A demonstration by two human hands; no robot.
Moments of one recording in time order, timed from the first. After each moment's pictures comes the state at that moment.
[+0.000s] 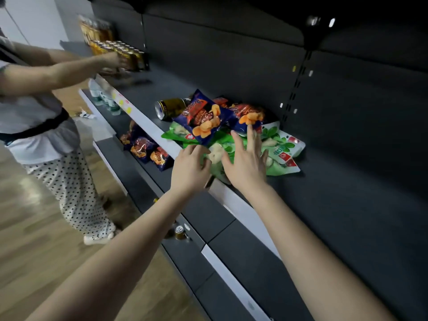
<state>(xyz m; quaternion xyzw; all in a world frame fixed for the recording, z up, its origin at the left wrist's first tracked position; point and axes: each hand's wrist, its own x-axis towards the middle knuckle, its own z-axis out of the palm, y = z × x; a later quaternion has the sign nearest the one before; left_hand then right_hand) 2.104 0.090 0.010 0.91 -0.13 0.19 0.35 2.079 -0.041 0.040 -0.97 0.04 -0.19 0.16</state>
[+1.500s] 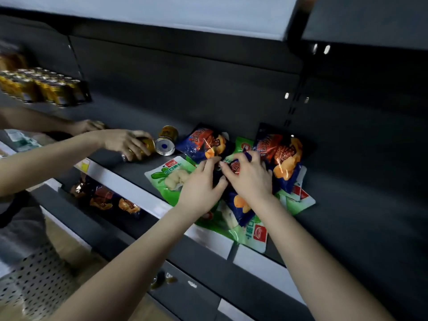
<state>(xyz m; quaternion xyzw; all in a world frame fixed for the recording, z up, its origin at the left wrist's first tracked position) 2.239 0.084 0.039 0.85 -0.34 0.10 0.38 2.200 -0.045 0.052 -0.95 0.24 -0.19 0.10</state>
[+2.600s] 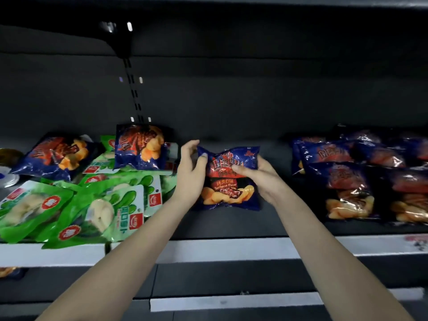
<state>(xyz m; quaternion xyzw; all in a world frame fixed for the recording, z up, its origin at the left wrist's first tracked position) 2.080 -0.103 0.038 0.62 -0.41 -0.13 0.66 1.938 -0.201 0.043 -0.63 0.31 -0.30 0.65</state>
